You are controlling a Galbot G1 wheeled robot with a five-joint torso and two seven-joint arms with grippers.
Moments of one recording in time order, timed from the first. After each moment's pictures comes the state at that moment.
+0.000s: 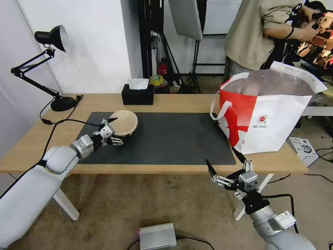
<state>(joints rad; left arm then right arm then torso) 0.77 -0.76 -0.16 -1.55 -0.16 -0.06 0.41 -1.71 1.08 0.54 2.25 0.23 0.21 -0.09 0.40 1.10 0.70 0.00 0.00</state>
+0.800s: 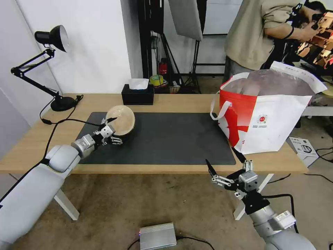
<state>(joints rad) 0.75 -0.78 -0.16 -1.51 -0.12 -0.07 0.40 -1.71 1.08 0.54 2.25 0.23 0.21 -0.09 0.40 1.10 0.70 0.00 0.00</state>
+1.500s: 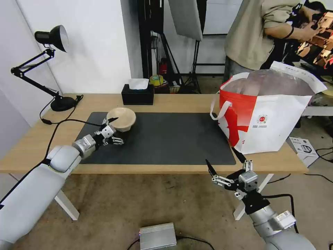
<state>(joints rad) 0.74 -0.79 -0.15 -1.50 -0.14 -0.09 0.41 -1.71 1.08 0.54 2.25 0.23 0.21 -0.09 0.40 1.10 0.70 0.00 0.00</state>
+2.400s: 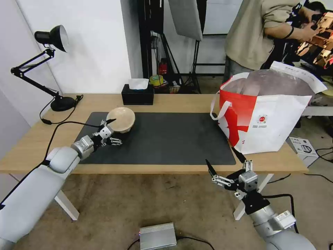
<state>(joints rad) 0.75 -0.79 -0.18 -1.45 -0.14 -0.11 0.42 -1.71 1.08 0.54 2.25 0.23 0.21 -0.09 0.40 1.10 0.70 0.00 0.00</state>
